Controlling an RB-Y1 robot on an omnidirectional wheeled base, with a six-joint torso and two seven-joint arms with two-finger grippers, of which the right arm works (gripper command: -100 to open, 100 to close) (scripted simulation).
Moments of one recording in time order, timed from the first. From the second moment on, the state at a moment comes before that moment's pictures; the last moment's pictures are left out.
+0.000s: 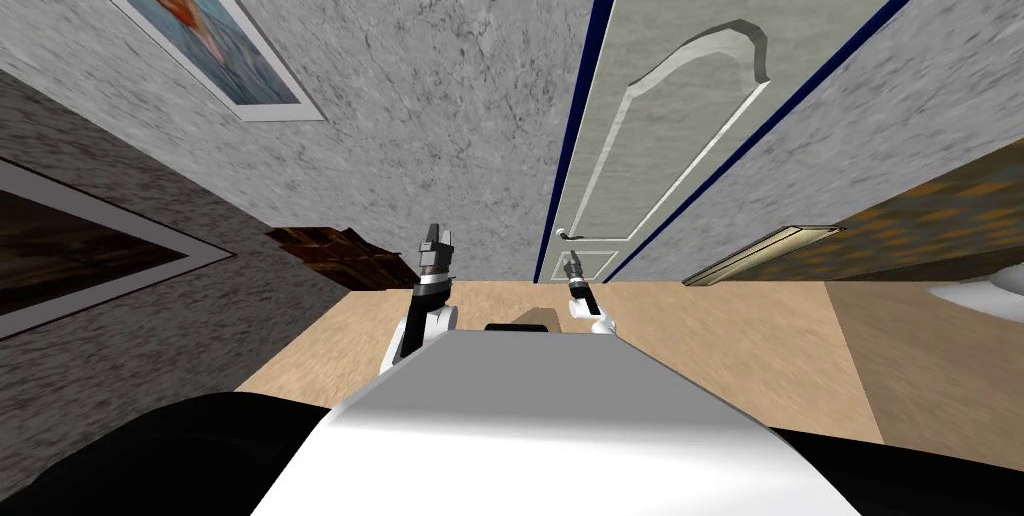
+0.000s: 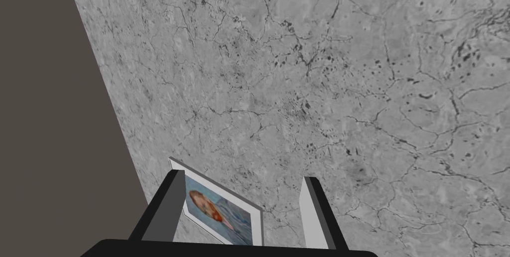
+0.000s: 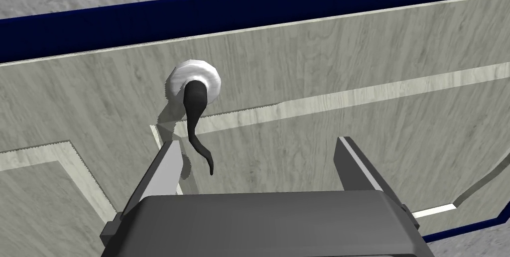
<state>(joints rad) -0.03 -0.25 0.09 -1.03 -0.30 -0.67 -0.08</state>
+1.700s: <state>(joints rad) -0.14 -0.30 0.09 -0.73 -0.38 -0.69 -0.09</state>
